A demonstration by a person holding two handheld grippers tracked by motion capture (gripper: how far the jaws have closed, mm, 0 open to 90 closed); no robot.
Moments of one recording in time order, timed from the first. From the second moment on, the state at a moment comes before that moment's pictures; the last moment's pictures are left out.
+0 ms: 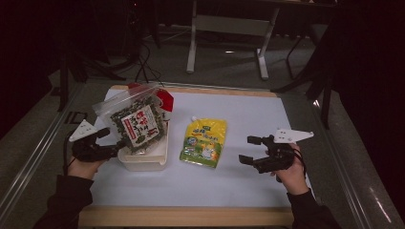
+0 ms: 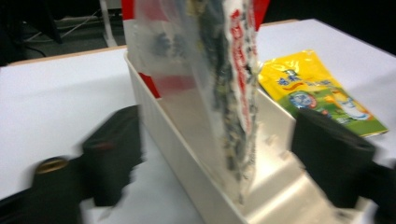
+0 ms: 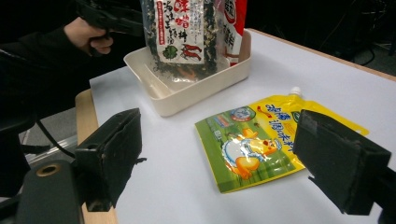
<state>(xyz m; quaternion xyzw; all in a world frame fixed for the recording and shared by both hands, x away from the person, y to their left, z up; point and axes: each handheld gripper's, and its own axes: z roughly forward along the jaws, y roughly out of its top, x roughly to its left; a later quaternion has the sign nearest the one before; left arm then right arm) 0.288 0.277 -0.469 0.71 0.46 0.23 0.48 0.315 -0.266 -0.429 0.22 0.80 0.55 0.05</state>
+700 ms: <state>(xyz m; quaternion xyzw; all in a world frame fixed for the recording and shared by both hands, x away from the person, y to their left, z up) 0.215 0.235 -0.466 0.73 0.42 0.22 0.49 0.320 -0.267 -0.431 0.23 0.80 0.55 0.05</state>
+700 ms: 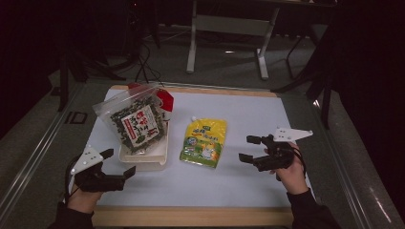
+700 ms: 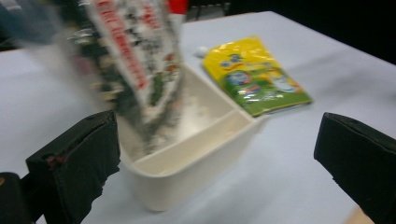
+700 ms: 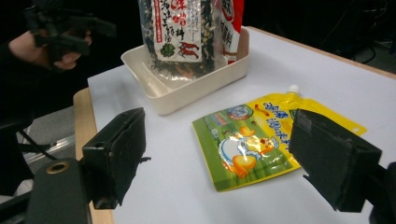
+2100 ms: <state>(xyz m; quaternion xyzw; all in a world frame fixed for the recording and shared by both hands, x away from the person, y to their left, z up) 0.210 0.142 -0.509 0.76 0.33 0.17 0.52 0.385 -0.189 -0.462 0.25 0.83 0.49 0.09</state>
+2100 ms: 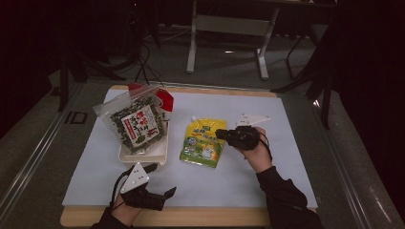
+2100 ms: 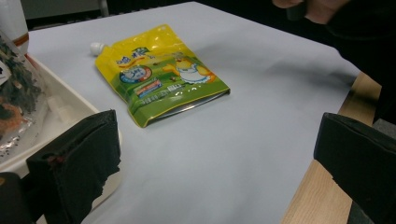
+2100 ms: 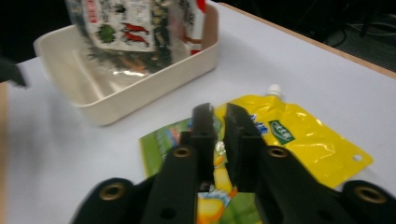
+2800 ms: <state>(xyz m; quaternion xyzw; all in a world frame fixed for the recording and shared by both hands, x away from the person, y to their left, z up) 0.208 0.143 -0.511 0.76 0.32 0.18 0.53 0.467 -0.143 -0.491 0.31 0.83 0.46 0.09</state>
